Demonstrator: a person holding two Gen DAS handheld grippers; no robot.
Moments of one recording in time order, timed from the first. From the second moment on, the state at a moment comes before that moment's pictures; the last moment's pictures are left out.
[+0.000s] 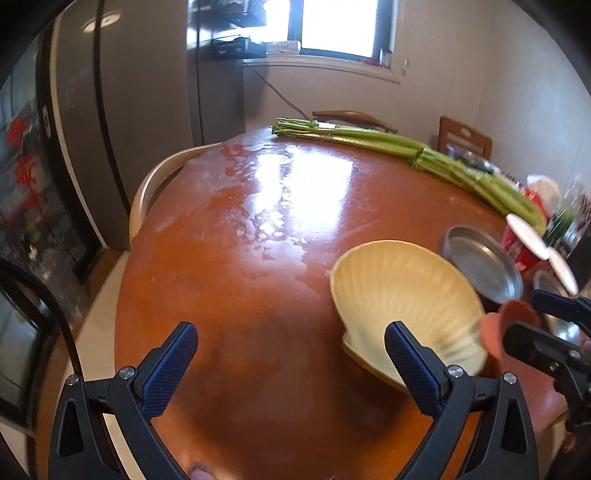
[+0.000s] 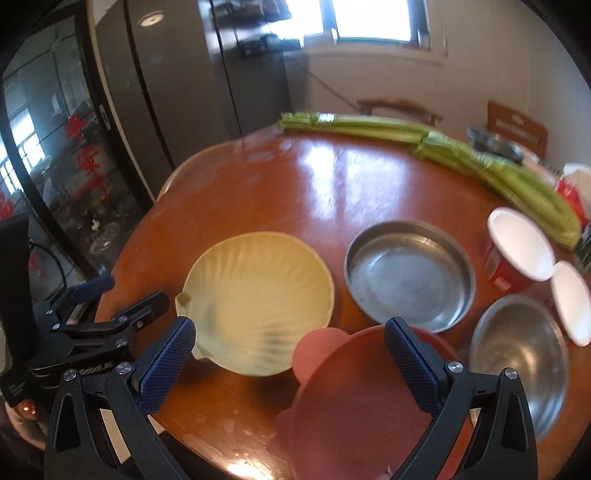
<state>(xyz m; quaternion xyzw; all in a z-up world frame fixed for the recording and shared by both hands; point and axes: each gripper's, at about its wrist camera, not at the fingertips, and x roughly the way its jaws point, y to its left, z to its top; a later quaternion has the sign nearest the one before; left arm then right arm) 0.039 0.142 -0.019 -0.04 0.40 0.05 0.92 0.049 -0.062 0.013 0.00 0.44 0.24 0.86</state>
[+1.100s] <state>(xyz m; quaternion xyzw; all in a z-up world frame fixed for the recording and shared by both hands) 0.095 0.113 -0.047 -0.01 0.46 -0.07 0.88 0.095 -0.047 -0.017 0.05 0.52 0.25 0.82</state>
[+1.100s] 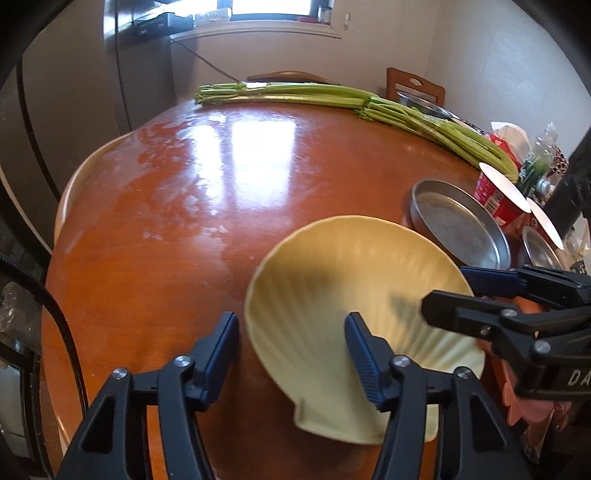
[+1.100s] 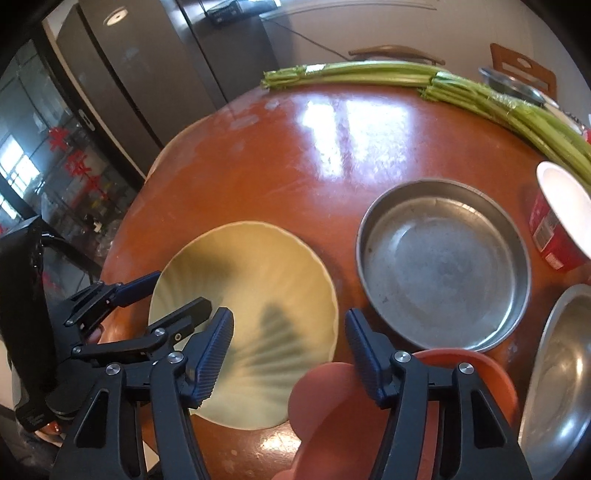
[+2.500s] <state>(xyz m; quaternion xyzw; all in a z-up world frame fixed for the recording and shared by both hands) 0.104 0.148 -0.045 -0.06 0.48 0.00 0.88 0.139 -0.009 -0.009 0.05 0.51 0.27 0.81</state>
